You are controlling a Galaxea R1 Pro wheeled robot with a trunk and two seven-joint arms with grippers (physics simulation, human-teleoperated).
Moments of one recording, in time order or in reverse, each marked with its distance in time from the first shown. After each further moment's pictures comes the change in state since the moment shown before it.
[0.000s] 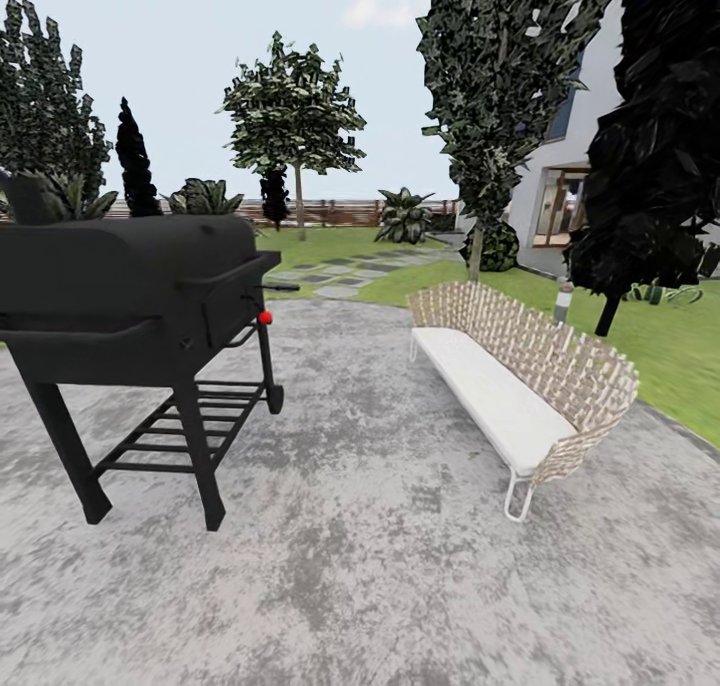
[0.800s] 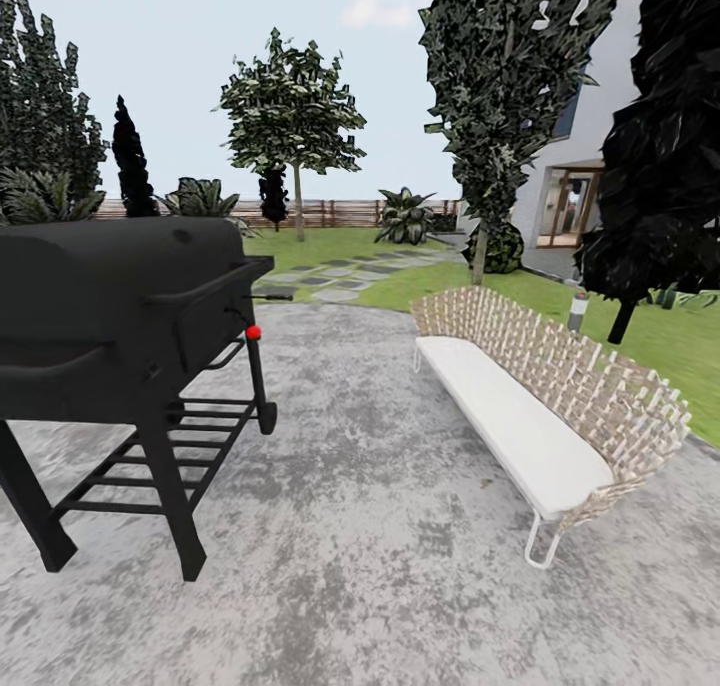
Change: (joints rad) left arm -0.001 0.000 0.000 0.000 0.000 0.000 0.000; right arm 0.000 0.000 0.001 0.000 0.001 0.000 0.000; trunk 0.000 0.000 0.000
